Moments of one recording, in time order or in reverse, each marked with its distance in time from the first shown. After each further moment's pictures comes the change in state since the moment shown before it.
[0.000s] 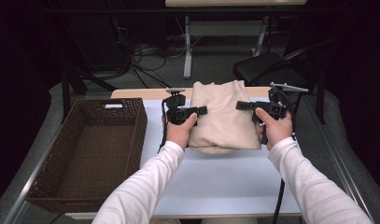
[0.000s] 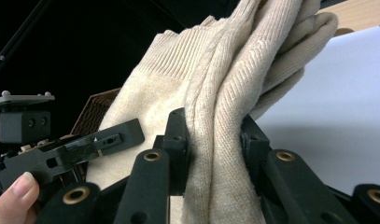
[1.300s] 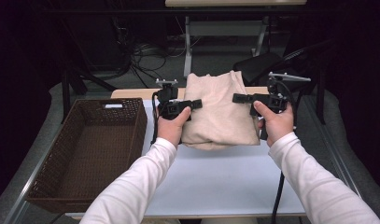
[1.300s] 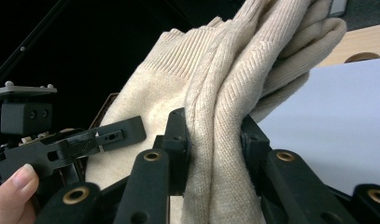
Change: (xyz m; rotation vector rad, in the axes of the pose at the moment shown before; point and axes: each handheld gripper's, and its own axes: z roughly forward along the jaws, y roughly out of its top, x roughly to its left) left arm -0.015 0.016 -0.044 -0.022 0.013 0.020; right arm 0.044 0.010 -0.014 -0.010 0.032 -0.078
